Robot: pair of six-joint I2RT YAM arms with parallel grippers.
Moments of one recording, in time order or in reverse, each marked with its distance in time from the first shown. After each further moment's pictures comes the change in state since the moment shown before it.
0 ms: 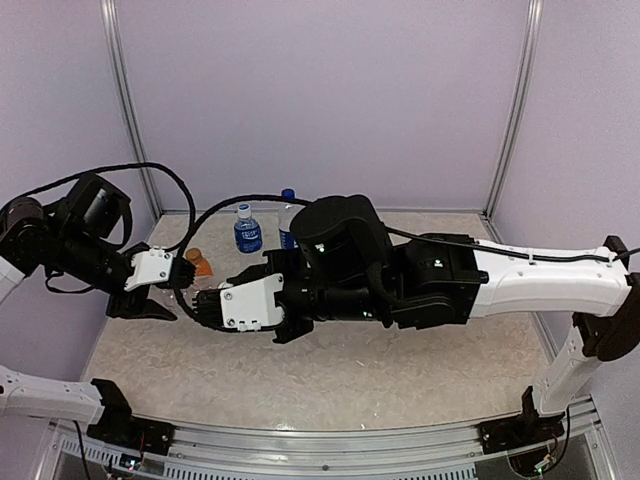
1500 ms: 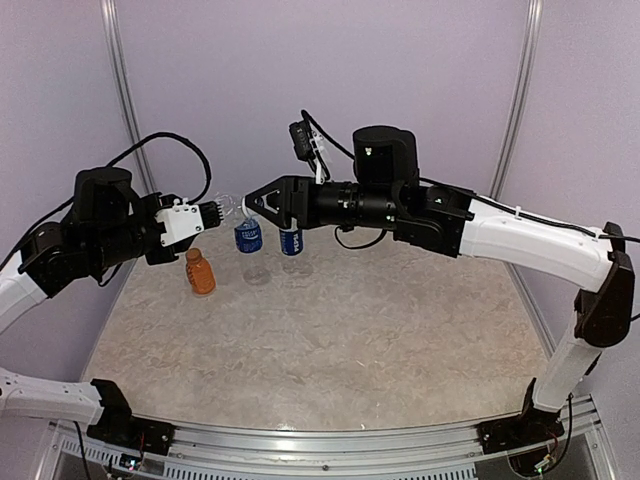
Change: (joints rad) left arm -0.026 -0.029 -0.217 0.767 -0.515 0.183; right arm -0.345 -0.006 -0.020 0.303 -0.388 1.339
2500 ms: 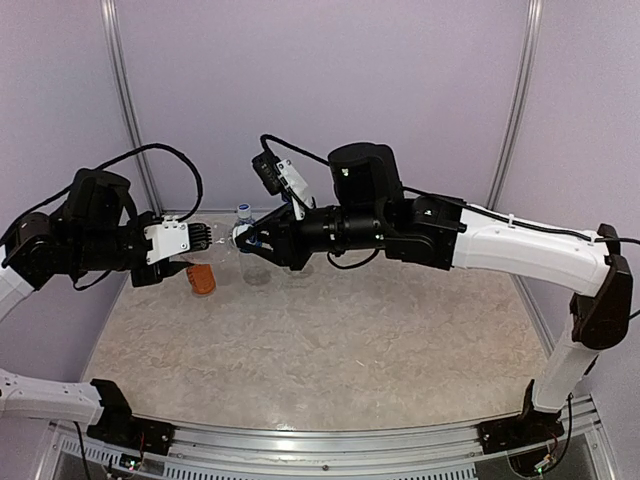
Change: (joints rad) left arm 0.003 -0.002 0.064 -0.265 0.143 -0.097; right arm 0.045 0.044 0.013 -0.091 -0.047 -0.216
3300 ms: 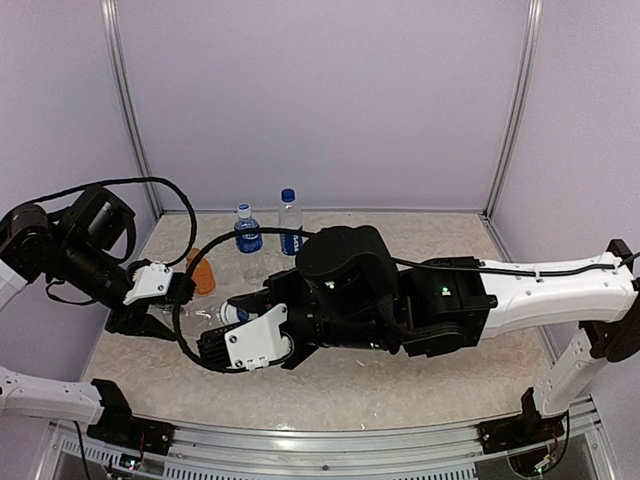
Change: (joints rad) left arm -0.008 0.014 0.105 -0.543 0.505 -0.130; right arm 0.377 -0.080 -0.095 -0.145 0.528 -1.279
